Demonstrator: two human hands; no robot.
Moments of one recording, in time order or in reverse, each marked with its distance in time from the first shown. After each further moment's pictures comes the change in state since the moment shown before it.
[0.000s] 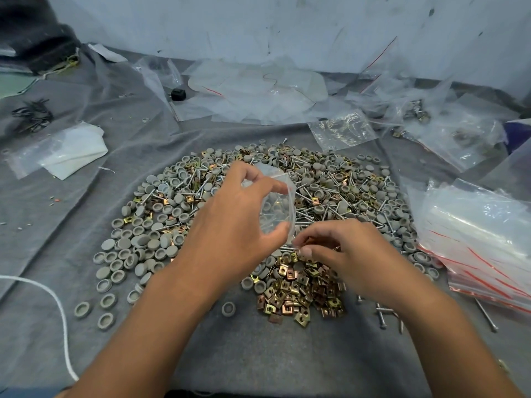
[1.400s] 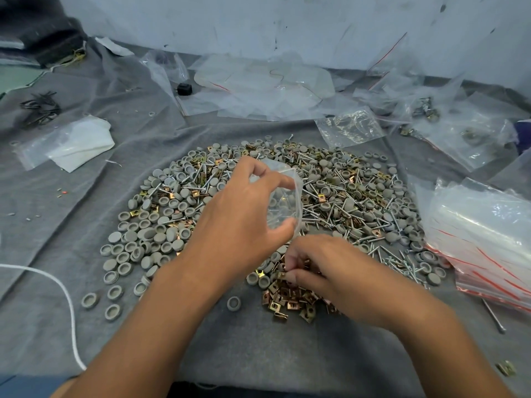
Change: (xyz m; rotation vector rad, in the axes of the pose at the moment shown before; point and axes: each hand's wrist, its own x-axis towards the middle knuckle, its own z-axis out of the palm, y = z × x) left_hand 0.000 -0.001 0.000 -0.015 0.018 0.005; right_hand -0.004 -0.010 0.018 -0.185 -0.178 -0.262
